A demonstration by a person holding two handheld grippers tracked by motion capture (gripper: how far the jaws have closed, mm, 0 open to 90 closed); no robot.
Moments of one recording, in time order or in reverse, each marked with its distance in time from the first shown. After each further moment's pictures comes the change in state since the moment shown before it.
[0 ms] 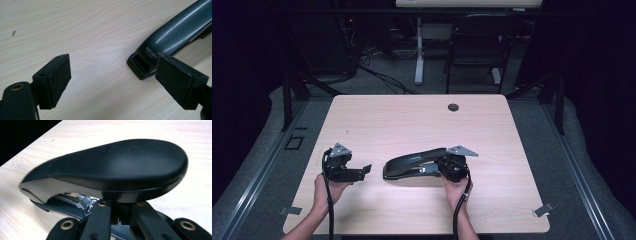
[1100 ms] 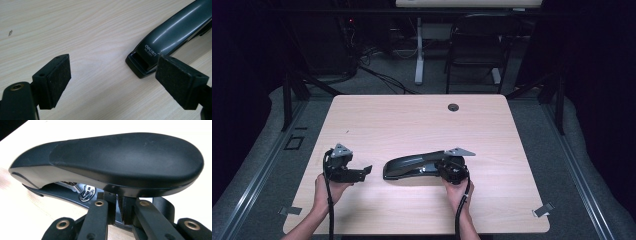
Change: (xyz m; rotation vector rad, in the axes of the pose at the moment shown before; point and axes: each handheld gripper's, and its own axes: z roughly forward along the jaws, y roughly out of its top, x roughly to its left) left arm -0.002 -0.001 0.002 0.009 -0.009 0.011; right arm 0.000 -0.005 0.002 0.110 -0.022 -0.018
